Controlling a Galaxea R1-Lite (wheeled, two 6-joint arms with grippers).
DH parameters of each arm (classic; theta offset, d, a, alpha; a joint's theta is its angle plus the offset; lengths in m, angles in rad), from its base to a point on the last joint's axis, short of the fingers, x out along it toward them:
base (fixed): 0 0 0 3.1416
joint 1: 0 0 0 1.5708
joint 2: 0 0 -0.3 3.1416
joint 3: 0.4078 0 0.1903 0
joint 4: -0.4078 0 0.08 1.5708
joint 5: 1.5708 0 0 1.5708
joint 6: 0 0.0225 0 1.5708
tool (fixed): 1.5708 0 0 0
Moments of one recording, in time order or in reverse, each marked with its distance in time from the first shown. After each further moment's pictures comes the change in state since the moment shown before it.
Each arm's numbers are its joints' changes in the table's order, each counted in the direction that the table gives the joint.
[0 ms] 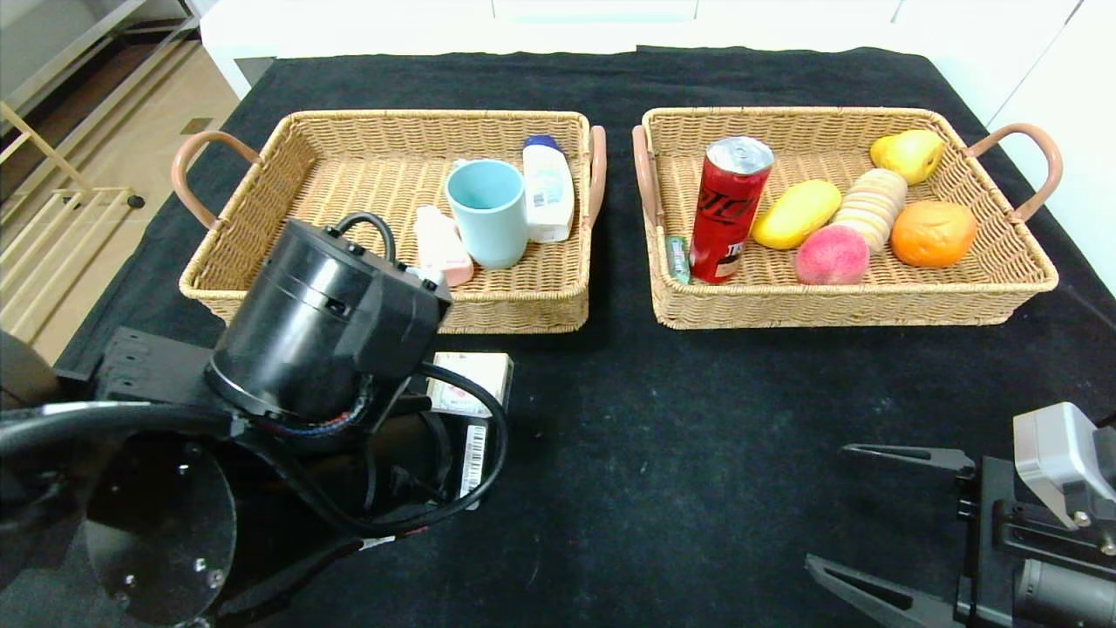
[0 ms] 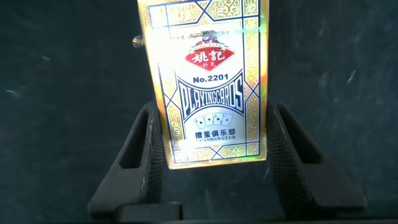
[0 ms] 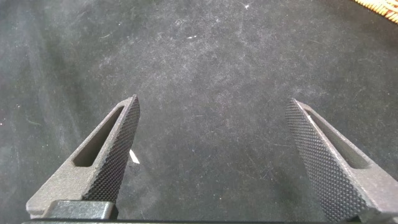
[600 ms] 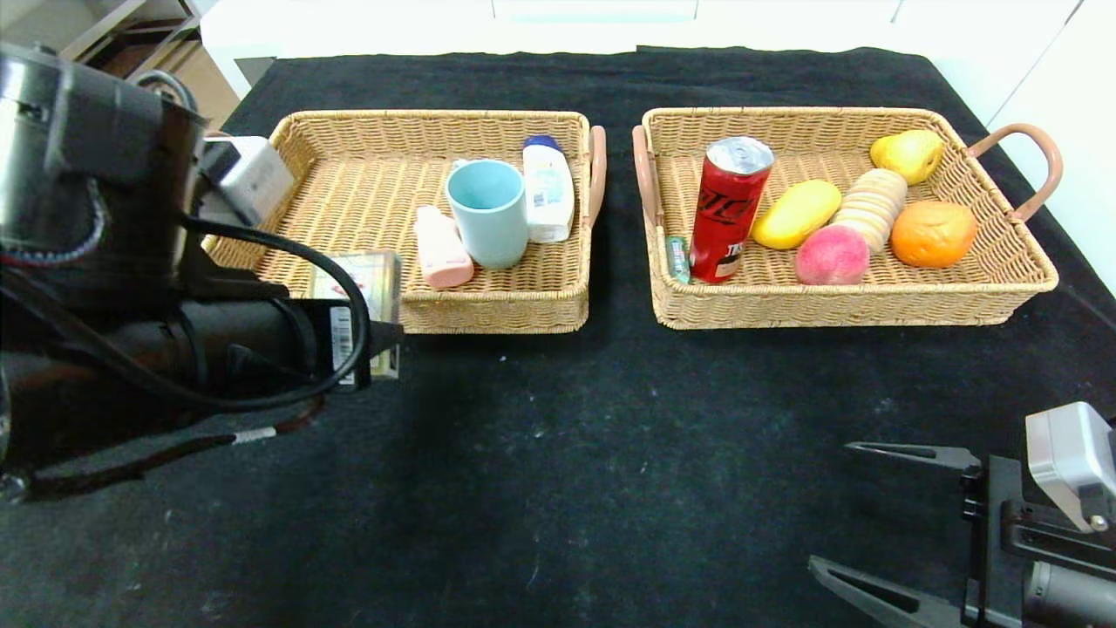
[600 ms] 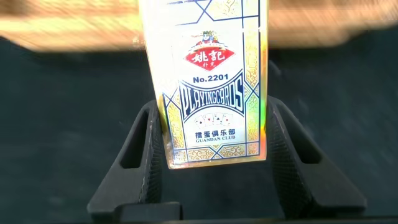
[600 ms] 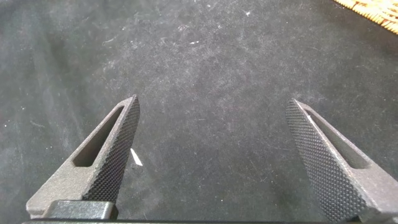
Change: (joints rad) left arm -0.244 -0.116 0.071 0.040 0.002 0.150; right arm -0.009 -0.017 0.000 0.000 0.001 0.002
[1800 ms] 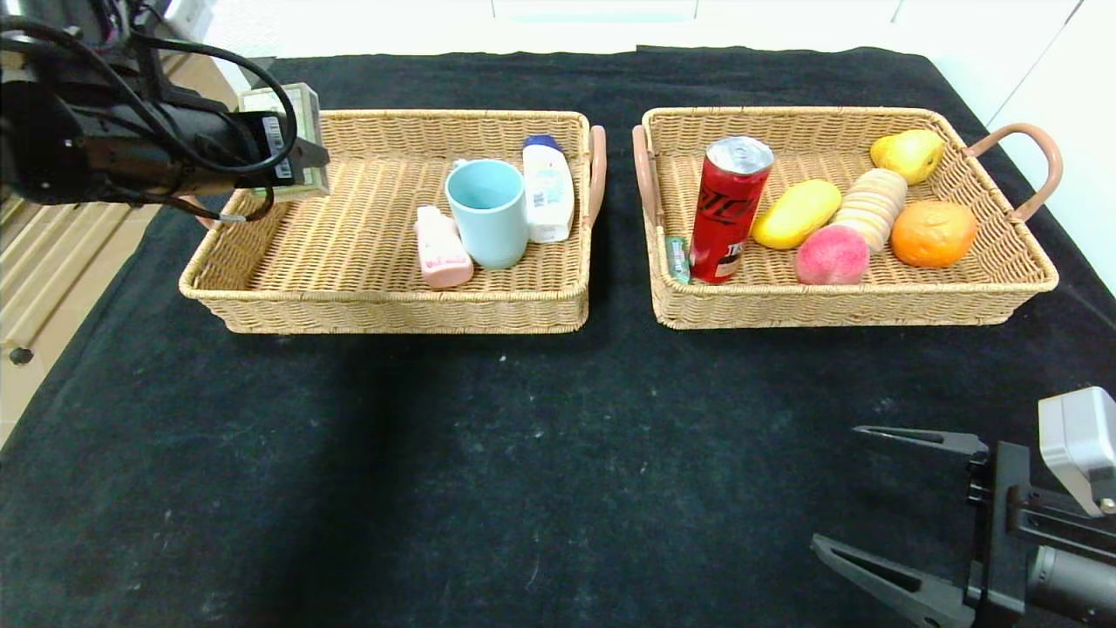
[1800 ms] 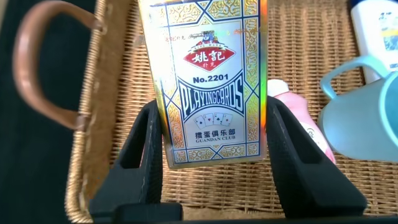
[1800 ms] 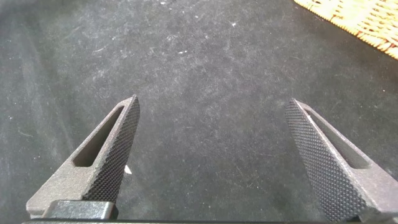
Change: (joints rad) left arm -0.466 0.315 0.461 0.149 0.349 0.205; right arm 0.021 0.003 0.005 0.037 0.004 0.002
